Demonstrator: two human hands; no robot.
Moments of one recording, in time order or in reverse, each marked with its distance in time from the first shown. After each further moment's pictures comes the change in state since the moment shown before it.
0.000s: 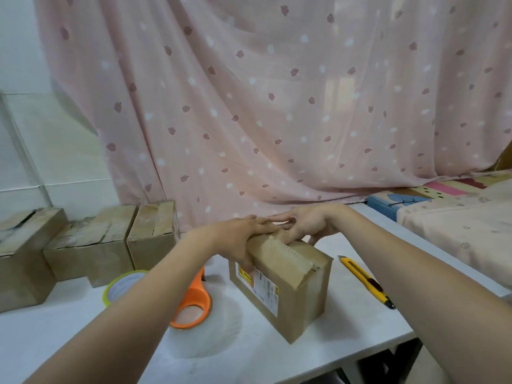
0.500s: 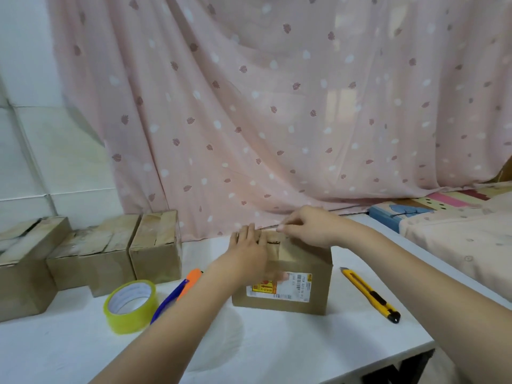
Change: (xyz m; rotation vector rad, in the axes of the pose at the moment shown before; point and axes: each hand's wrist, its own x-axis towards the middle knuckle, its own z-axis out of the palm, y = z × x) left_hand 0.012 0.033 0.034 0.196 0.084 -0.376; right_hand -0.026 -0.006 0.013 -0.393 0.542 -0.196
